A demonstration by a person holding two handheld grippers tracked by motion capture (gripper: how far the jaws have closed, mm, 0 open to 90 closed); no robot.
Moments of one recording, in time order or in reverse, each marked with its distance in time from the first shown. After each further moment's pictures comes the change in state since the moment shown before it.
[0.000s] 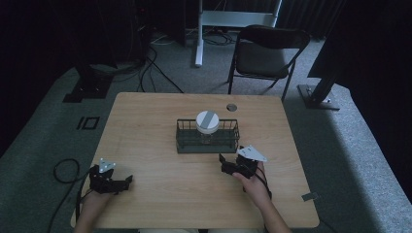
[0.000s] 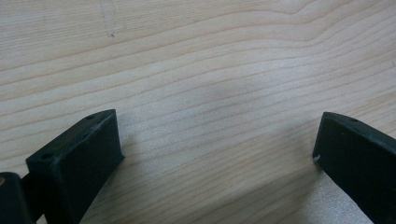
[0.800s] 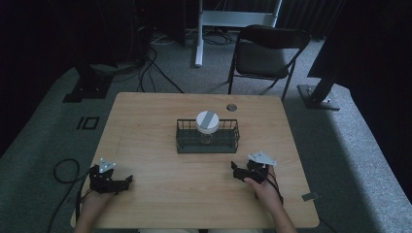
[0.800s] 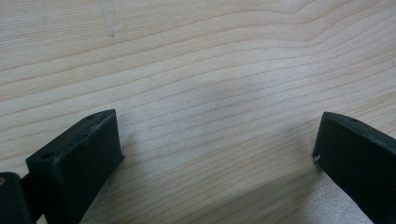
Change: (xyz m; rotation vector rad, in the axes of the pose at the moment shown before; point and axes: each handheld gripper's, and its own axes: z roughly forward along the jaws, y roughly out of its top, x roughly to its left) left arm 0.000 0.000 0.000 0.000 0.000 0.000; right arm -0.039 -0.032 -0.008 0.133 -0.042 0.030
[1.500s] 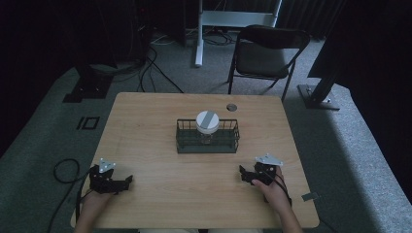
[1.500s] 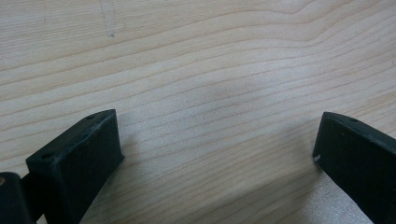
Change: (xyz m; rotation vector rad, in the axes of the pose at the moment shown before) left arm 0.000 0.000 0.000 0.000 0.000 0.001; right arm -0.022 -0.011 -0.005 0.090 -0.043 -0.007
